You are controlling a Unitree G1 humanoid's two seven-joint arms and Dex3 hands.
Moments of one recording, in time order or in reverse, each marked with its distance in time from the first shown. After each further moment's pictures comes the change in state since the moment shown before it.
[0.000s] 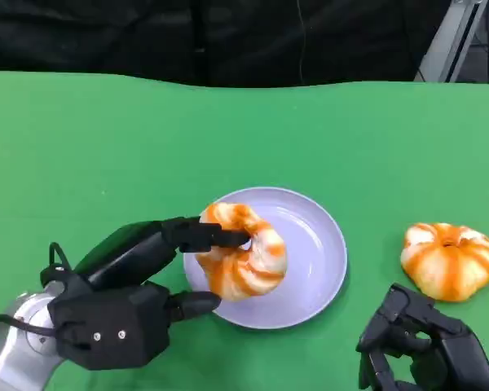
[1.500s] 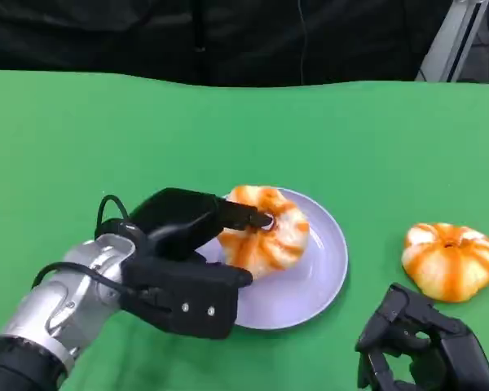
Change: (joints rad) left arm -0.266 -0.069 -0.171 0.229 0.357 0.052 0.176; right arm 0.000 0.003 0.004 0.000 -0.004 -0.008 -0.005
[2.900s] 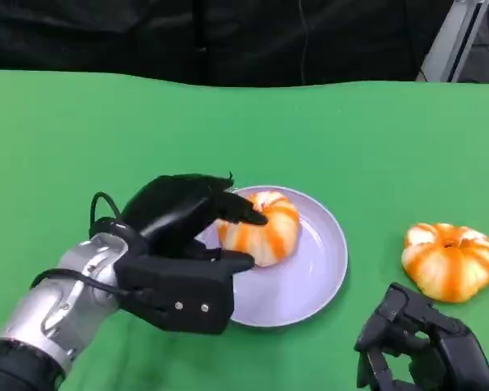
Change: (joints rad) left arm 0.028 -0.014 0.053 -0.037 -0.087 -0.021 0.084; right arm 0.001 0.001 0.003 -0.004 -0.004 0.001 -0.008
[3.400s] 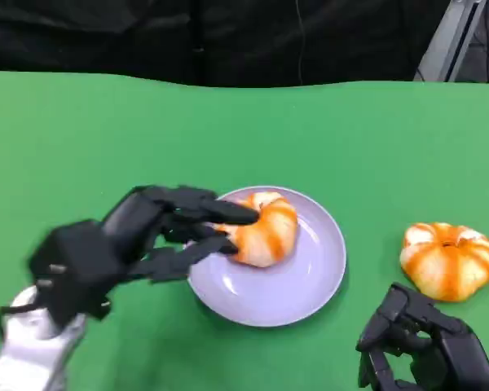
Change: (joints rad) left arm 0.302 -0.037 0.257 -0.362 -0.749 0.223 -0.387; right arm -0.003 -0.003 -0.006 0.003 0.003 -0.001 0.007
